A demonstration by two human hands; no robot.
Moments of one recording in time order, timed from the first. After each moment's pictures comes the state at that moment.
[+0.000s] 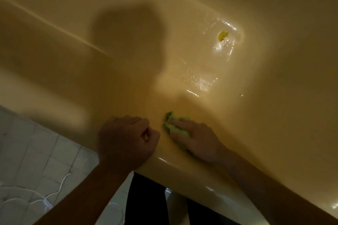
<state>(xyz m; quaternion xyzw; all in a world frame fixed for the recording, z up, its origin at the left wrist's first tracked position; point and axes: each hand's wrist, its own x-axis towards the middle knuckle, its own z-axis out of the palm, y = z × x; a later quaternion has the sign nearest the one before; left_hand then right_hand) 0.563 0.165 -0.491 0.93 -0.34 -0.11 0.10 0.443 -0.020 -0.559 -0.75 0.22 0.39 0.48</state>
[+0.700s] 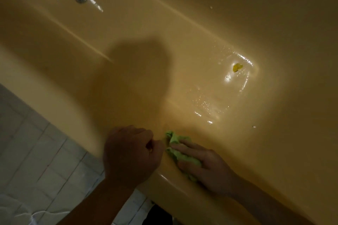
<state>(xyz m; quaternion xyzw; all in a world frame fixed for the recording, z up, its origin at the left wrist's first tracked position) 0.572 0.174 -0.497 0.96 -0.26 -0.06 0.12 0.451 -0.022 -0.552 -0.73 0.10 0.37 0.57</state>
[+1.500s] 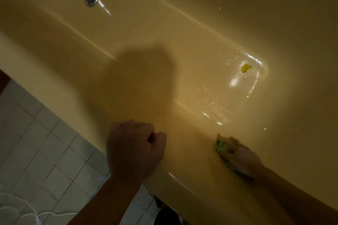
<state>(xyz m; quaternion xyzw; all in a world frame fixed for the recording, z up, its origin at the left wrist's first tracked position) 0.575 0.176 -0.494 0.97 -0.19 -0.03 0.14 0.411 -0.079 -0.652 -0.79 0.24 0.47 0.32</state>
